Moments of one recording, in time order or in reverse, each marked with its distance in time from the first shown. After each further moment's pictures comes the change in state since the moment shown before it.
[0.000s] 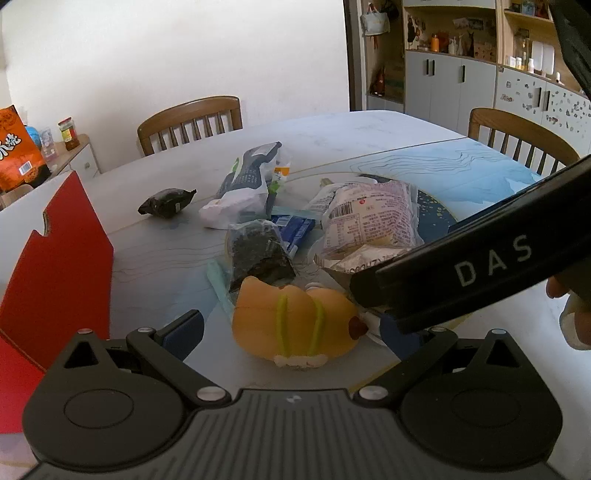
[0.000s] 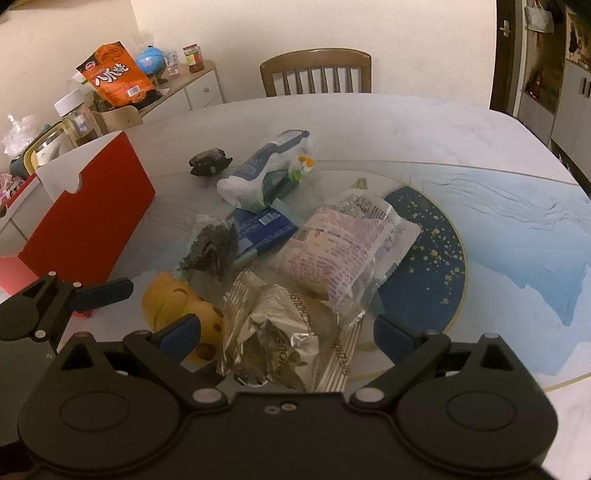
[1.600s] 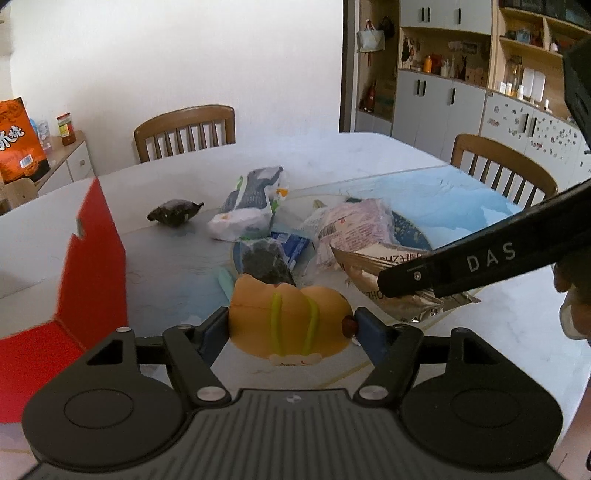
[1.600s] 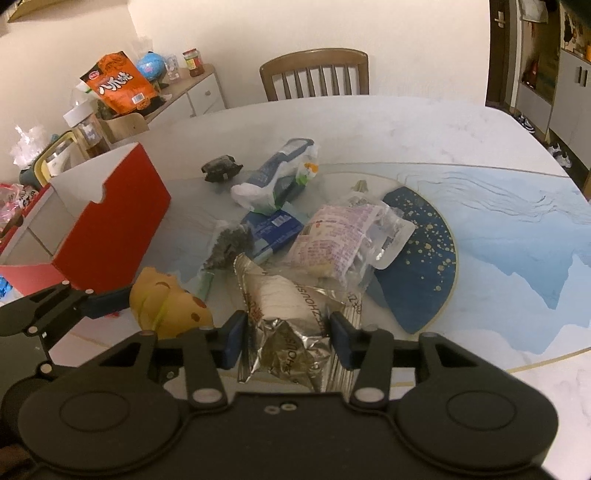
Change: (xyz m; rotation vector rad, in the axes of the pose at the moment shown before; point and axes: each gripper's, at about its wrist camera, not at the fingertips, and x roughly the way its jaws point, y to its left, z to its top) left arm -0.051 0.021 0.007 -0.060 -0.034 -0.073; right arm -0.038 0.010 0.004 0.031 0.016 0.016
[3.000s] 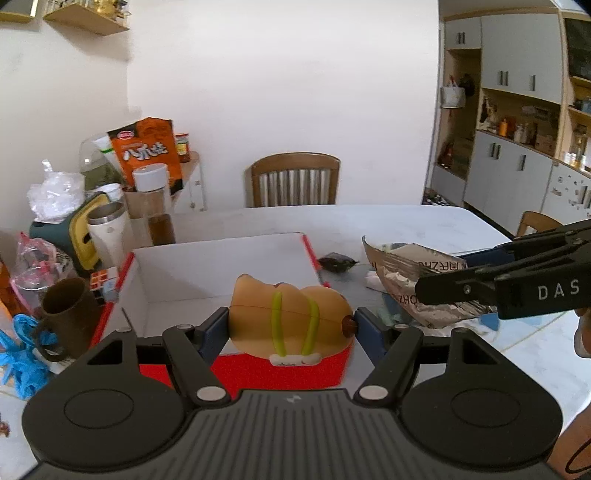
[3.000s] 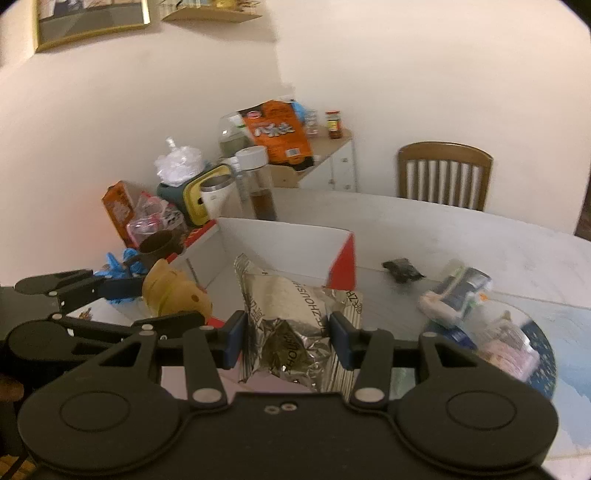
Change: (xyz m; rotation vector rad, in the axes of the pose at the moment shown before) left arm -0.173 0.138 0.014 -0.166 -0.116 0.223; right arm -0.078 0.173 0.039 -0.272 -0.184 0.249
